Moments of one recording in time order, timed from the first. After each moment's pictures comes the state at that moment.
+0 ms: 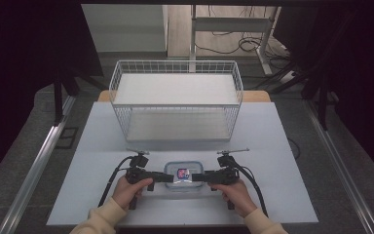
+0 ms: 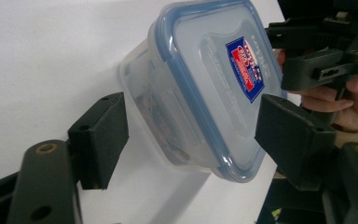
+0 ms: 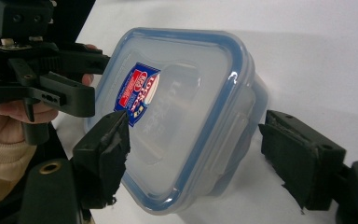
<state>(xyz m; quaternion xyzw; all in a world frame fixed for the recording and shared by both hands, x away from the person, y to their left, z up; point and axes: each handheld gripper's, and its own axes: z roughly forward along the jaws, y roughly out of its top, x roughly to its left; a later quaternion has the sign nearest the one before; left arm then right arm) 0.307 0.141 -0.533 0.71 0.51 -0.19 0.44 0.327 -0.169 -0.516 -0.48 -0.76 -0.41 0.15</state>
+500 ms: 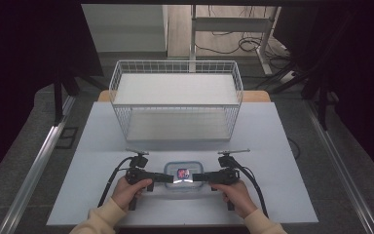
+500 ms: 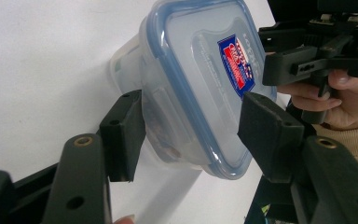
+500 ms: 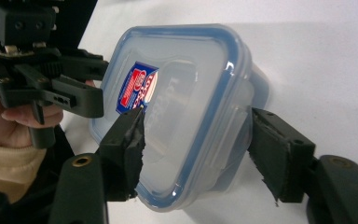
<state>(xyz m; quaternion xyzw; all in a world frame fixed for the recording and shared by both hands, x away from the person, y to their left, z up) 0.305 0.142 -0.533 0.71 0.50 -0.20 0.45 0.327 -0.172 -0.517 -0.50 -0.74 -0.41 0.17</state>
